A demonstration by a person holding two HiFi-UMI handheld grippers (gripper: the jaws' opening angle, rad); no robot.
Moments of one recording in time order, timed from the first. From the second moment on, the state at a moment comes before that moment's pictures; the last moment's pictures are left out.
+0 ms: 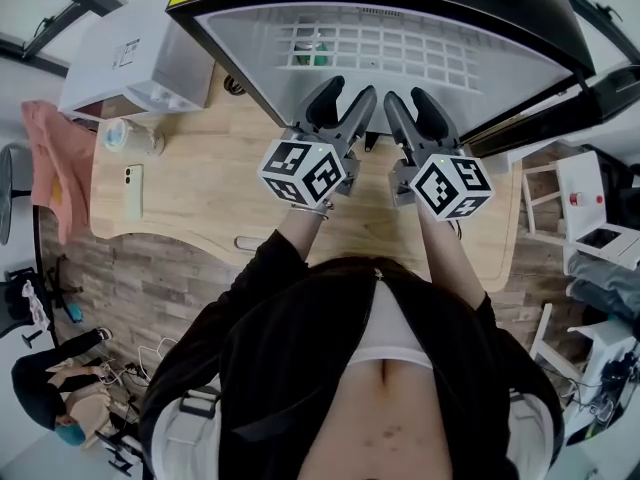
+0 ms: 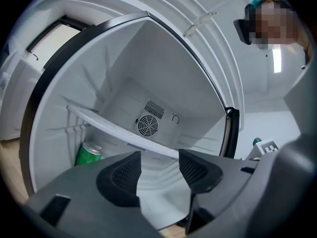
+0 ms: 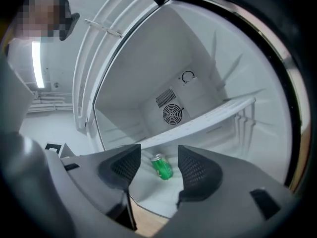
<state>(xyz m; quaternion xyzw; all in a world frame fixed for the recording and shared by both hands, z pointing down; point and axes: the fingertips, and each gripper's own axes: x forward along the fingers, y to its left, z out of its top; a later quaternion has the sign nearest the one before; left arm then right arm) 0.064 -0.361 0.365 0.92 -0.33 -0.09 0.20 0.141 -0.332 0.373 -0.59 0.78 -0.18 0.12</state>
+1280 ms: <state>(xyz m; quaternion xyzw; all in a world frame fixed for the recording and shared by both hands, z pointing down) 0.082 -0.424 0.356 0.89 -0.34 -0.17 0.25 0.186 -0.405 0.360 -0.60 0.72 -0.24 0.26</state>
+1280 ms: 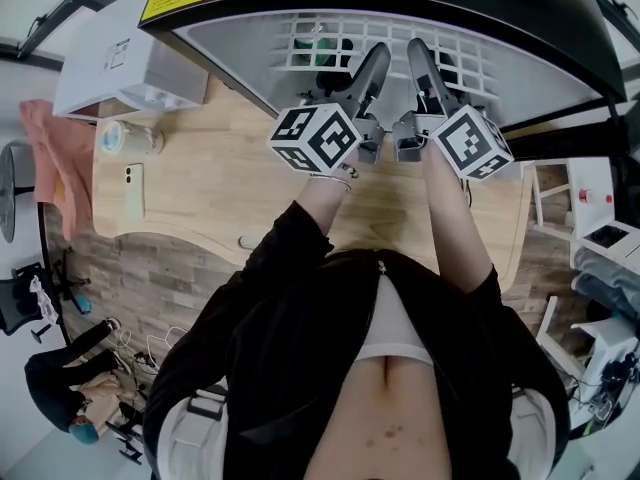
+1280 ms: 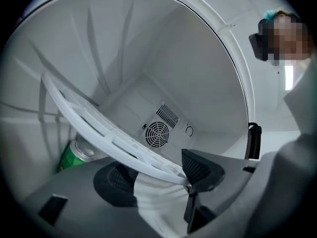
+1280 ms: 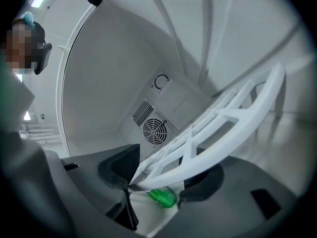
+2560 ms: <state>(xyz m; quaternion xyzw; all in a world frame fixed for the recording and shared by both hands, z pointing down) 0.084 -0.420 0.358 0.89 -0.35 -0.14 0.24 0.185 -0.392 0.363 -0.64 0.71 -0.20 0.21</state>
